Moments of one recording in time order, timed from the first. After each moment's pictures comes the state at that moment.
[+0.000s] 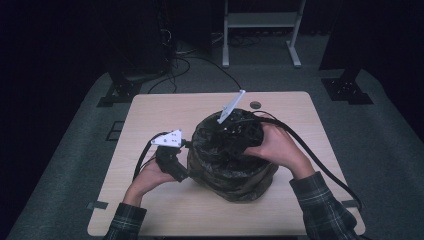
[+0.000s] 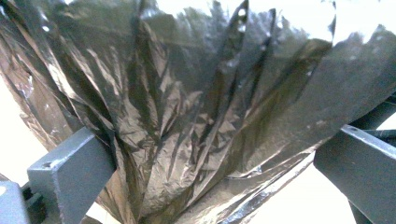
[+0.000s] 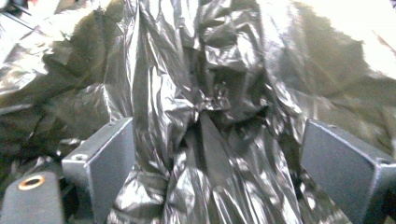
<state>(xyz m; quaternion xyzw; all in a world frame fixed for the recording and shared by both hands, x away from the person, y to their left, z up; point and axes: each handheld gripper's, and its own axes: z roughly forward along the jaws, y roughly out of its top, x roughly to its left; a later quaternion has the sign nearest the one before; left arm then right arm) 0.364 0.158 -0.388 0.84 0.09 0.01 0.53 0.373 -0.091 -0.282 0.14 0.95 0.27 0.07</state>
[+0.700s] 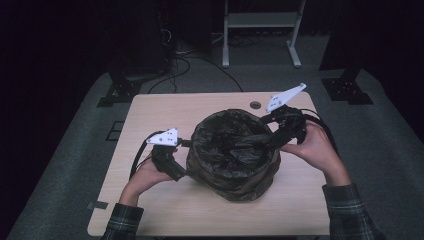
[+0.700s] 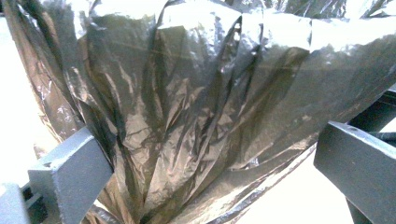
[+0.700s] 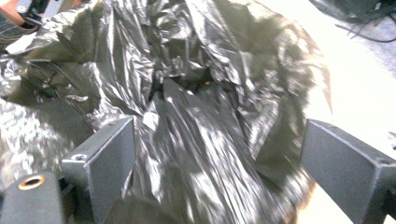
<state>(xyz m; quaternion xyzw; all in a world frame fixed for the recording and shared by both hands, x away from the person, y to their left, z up) 0.360 0.167 -0.380 0.84 0.10 0.01 0.53 0.365 -0.189 -0.271 0.21 0.90 0.37 0.08</state>
